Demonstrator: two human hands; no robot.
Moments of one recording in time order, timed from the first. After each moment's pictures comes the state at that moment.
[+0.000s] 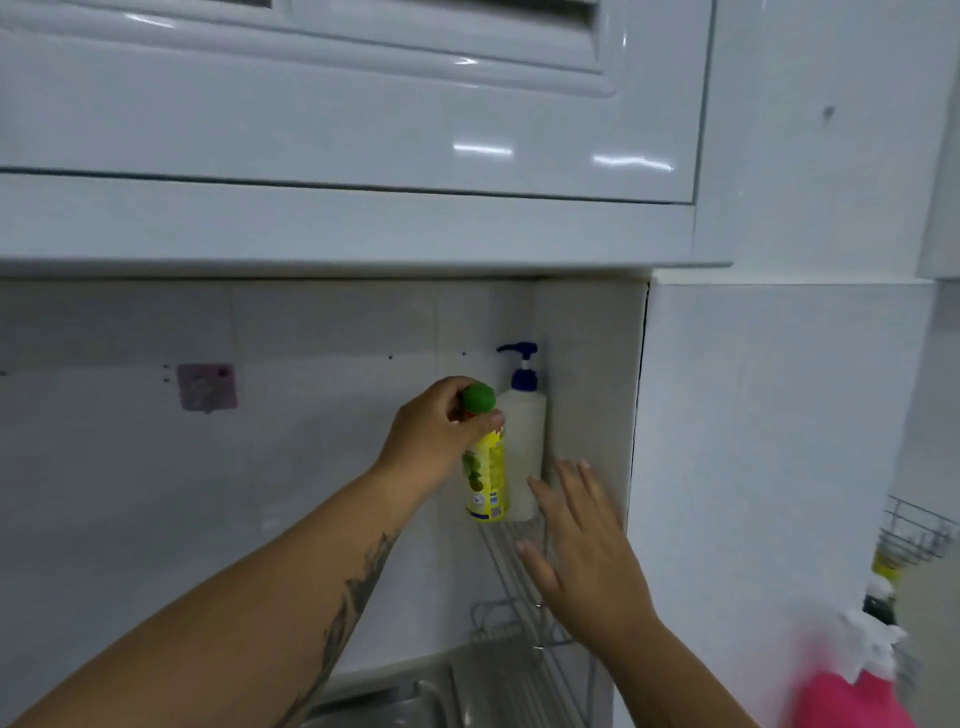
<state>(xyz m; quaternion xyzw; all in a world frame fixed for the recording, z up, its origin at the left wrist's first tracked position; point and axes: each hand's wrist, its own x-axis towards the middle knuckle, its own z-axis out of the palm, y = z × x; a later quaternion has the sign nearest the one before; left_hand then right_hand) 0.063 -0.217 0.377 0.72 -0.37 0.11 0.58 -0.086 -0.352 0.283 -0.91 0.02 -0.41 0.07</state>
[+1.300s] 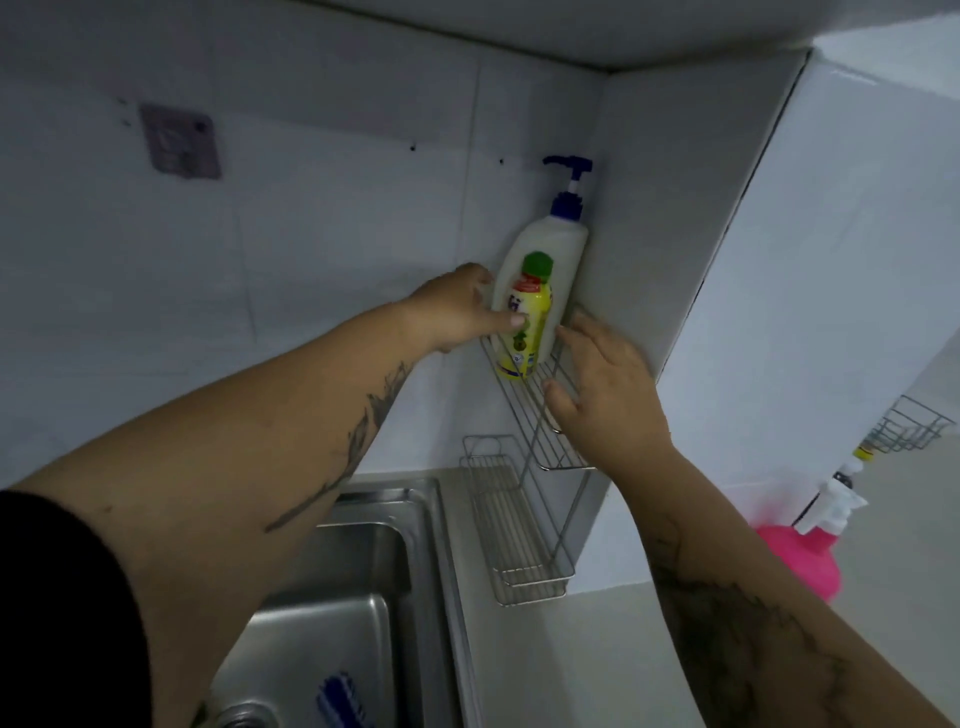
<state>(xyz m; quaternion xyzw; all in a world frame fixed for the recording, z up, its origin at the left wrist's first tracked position) 0.081 -0.204 0.330 0.84 -0.33 -0.07 0.42 -0.082 -0.342 0.288 -0.93 0.03 -0.35 0.06</state>
